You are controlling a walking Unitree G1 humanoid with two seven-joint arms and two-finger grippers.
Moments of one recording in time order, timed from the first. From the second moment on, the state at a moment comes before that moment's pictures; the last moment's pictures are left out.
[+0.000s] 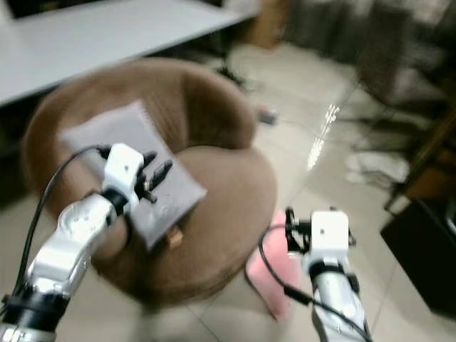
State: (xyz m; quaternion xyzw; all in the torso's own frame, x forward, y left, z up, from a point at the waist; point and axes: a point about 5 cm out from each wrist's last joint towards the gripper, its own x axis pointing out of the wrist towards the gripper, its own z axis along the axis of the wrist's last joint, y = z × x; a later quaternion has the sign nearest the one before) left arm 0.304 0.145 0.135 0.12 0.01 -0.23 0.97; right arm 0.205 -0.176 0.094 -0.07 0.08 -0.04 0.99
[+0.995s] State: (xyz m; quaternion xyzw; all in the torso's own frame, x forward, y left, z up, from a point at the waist) left arm 0.310 0.142 0.135 0.14 0.01 -0.23 0.96; right arm 0.205 -0.176 0.091 -0.07 0.07 -0.03 0.99
